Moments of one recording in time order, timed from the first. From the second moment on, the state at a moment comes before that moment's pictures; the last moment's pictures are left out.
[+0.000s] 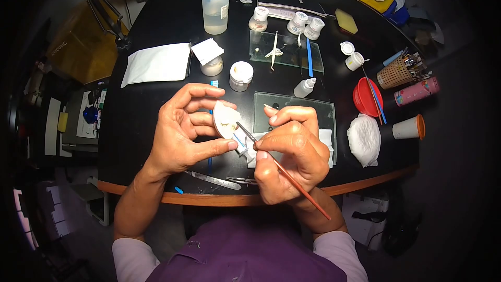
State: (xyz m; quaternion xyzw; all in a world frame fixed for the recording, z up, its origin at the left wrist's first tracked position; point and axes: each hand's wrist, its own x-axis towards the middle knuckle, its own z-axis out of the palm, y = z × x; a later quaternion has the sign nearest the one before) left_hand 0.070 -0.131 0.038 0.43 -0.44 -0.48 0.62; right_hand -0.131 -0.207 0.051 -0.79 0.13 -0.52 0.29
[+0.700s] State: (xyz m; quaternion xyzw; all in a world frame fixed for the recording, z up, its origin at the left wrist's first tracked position) left_hand 0.078 -0.130 0.041 0.43 -0.41 -0.53 0.61; right_hand -0.130 -0.206 0.048 -0.77 0.14 -0.54 0.32
